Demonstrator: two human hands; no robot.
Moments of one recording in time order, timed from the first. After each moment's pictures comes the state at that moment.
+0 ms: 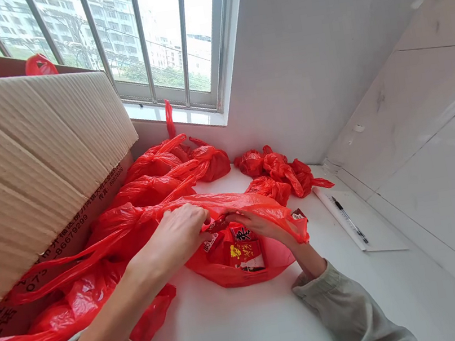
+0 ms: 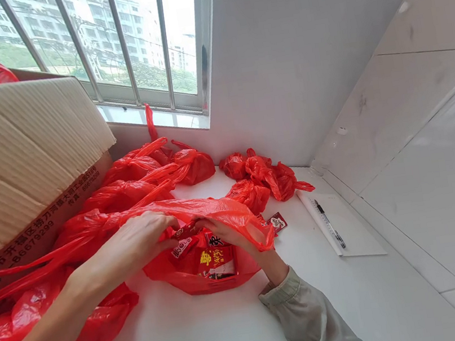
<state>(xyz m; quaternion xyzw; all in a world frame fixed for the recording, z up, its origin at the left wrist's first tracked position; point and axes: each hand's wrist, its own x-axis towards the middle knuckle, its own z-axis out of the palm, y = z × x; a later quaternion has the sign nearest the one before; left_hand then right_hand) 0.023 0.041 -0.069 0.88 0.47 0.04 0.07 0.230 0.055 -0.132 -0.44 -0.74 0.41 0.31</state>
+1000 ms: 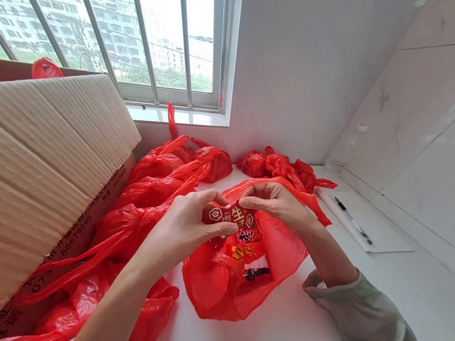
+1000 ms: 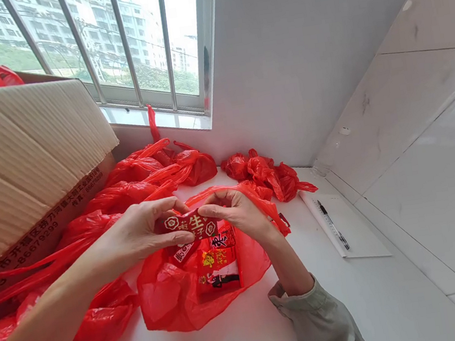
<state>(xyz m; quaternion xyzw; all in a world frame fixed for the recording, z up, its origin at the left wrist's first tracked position) 0.023 0.036 -0.045 0.78 0.42 0.23 0.41 0.232 0.034 -0.074 -0.39 -0.63 0.50 0.46</state>
